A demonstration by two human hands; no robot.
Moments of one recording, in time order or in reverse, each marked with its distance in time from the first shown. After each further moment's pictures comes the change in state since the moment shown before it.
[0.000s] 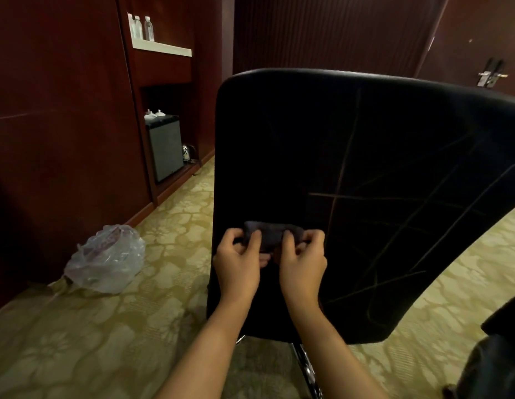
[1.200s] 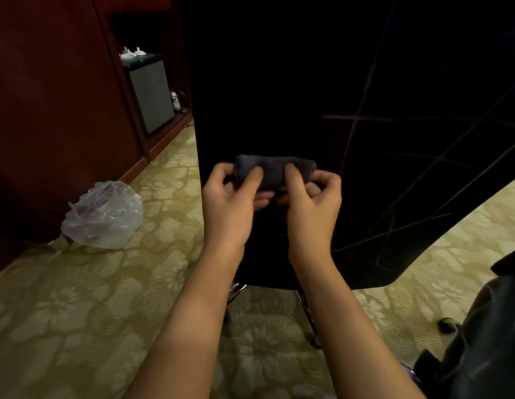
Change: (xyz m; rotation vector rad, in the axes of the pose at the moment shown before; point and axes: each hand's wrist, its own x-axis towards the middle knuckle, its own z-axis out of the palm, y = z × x) left_hand 0.003 0.010 -0.006 -0.119 -0.176 0.006; right_hand 0.002 0.010 0.002 0.421 -0.080 0.176
